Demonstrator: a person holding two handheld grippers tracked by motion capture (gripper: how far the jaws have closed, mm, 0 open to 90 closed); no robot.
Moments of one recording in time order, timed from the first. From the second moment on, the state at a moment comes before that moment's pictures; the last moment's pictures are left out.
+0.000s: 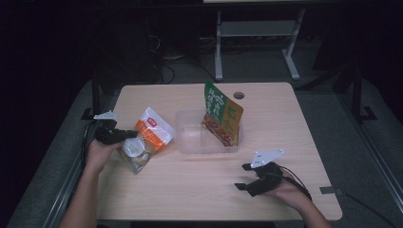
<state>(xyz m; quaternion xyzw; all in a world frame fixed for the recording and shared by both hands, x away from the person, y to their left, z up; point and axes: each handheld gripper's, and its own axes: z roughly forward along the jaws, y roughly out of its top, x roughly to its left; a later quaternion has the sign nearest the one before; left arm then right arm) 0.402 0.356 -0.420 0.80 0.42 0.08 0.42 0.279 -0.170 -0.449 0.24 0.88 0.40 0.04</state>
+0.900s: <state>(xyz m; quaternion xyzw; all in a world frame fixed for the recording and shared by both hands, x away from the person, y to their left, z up) 0.324 0.353 -0.353 0.77 0.36 0.09 0.52 0.281 -0.157 -0.439 0.25 0.87 0.42 0.03</state>
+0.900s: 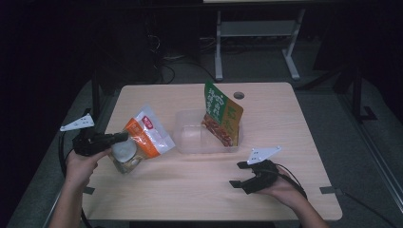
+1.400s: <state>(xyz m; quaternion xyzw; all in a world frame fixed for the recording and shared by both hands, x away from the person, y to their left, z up) 0.315 0.283 -0.341 0.77 0.29 0.06 0.56 0.283 -0.142 -0.426 0.24 0.85 0.46 0.02</state>
